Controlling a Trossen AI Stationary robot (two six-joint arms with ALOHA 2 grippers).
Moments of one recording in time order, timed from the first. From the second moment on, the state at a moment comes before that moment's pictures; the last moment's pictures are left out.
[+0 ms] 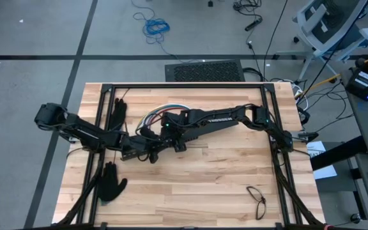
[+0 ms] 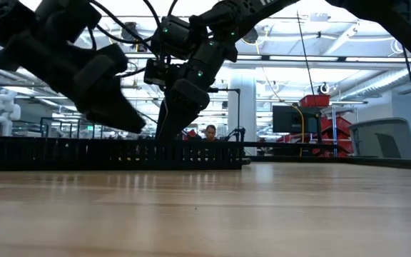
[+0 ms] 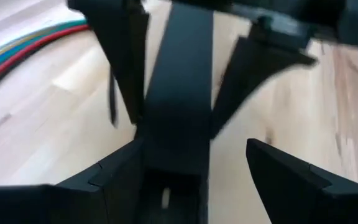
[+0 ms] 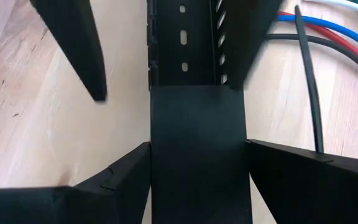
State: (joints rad) left arm -0.18 1.31 0.36 0.36 -0.37 -0.40; right arm -0.11 2.28 1.81 -0.63 -0.13 -0.34
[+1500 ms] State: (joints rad) left arm -0.20 1.41 0.34 0.34 -0.43 -0.36; right arm -0.11 2.28 1.81 -0.63 -0.14 -0.35
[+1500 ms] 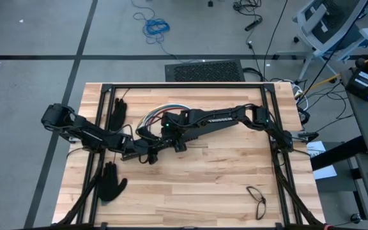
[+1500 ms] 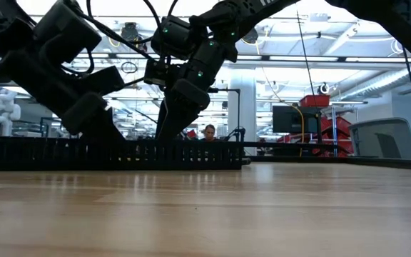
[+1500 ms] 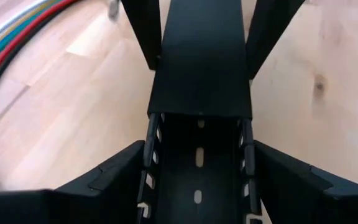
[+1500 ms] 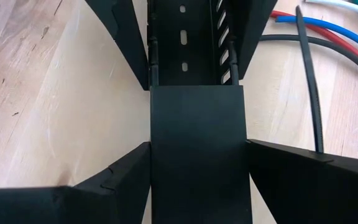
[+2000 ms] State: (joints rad) left arm -0.20 1.41 0.34 0.33 -0.47 -0.36; right arm -0.11 2.28 1.81 -0.62 -0.13 -0.35
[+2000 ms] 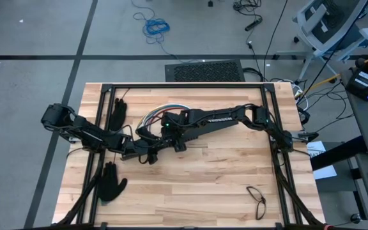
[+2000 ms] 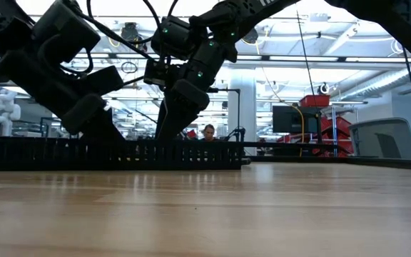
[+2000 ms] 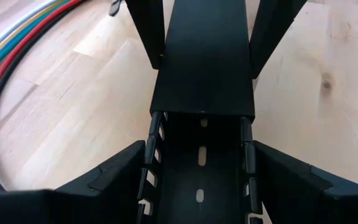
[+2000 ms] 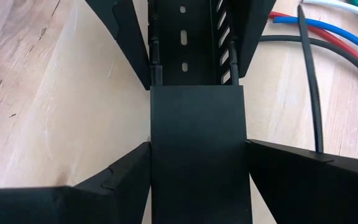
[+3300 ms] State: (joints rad) left arm -0.20 1.39 0.38 0.28 -0.35 -0.36; right arm -0.09 2.28 1.81 -0.58 -0.17 -0.36
